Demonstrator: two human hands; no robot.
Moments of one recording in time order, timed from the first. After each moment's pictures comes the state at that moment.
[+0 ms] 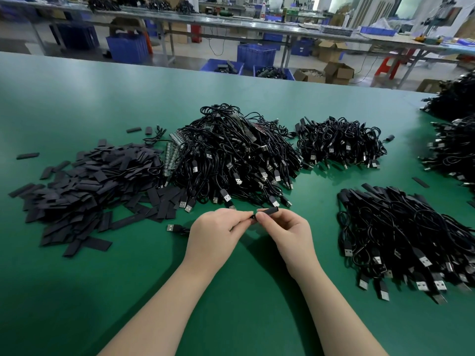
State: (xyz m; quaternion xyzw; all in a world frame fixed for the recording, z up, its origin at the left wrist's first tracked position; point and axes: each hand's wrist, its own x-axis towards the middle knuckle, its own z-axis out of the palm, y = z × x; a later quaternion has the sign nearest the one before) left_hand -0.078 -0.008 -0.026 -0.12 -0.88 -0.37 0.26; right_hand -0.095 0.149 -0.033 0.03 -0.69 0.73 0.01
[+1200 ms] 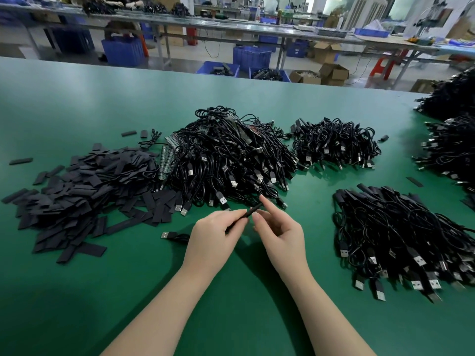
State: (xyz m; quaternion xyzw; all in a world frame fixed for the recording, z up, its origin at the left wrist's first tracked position) left_hand -0.085 -0.004 -0.038 -0.09 -0.86 -0.43 0.24; right_hand -0.090 0.139 -0.037 0.03 -0.72 0.68 0.08
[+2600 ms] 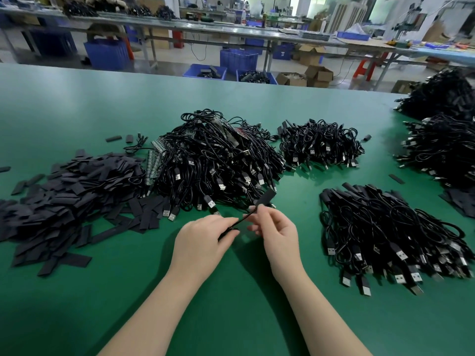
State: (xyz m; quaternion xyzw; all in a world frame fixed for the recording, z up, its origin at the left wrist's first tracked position) left_hand -0.085 -0.009 -0.036 -0.12 -0.93 -0.29 0.19; right_hand -0.093 0.144 -0.031 -0.04 -0.66 0.75 0.06
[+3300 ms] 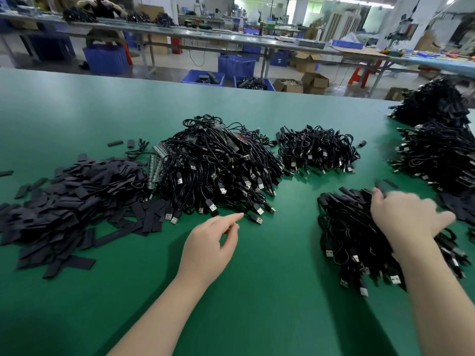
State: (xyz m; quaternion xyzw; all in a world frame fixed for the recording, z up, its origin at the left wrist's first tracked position) left_hand -0.078 -0.002 -0.033 -0.11 -0.88 -0.43 0.19; right_hand -0.124 0.318 0.052 -0.34 -0.94 -0.01 0.09
